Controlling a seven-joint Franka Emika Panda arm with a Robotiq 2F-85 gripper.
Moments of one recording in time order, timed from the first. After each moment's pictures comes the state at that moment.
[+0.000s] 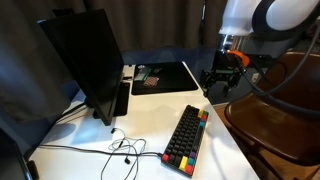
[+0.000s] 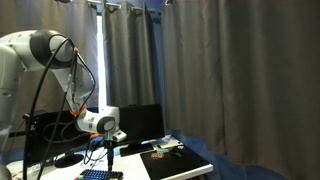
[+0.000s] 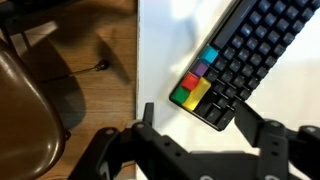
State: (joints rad) arm 0.28 0.14 0.33 -2.42 0.13 2.62 0.86
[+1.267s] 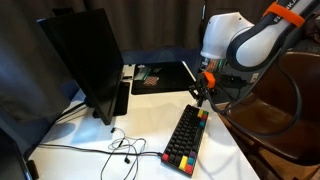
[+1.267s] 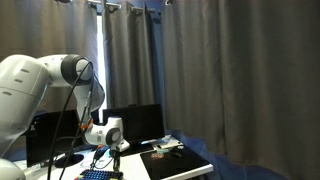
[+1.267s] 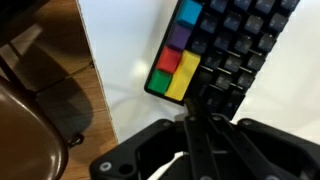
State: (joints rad) arm 0.50 0.40 0.10 -2.25 -0.02 2.75 1.17
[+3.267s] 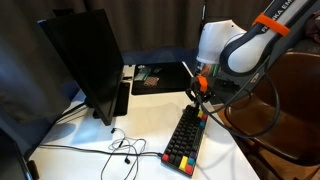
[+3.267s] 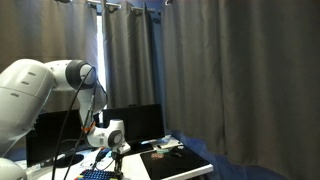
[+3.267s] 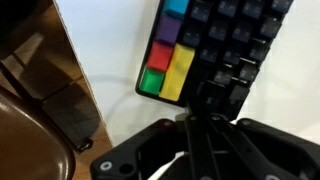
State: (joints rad) arm 0.52 0.47 0.07 -2.20 -0.02 2.74 1.25
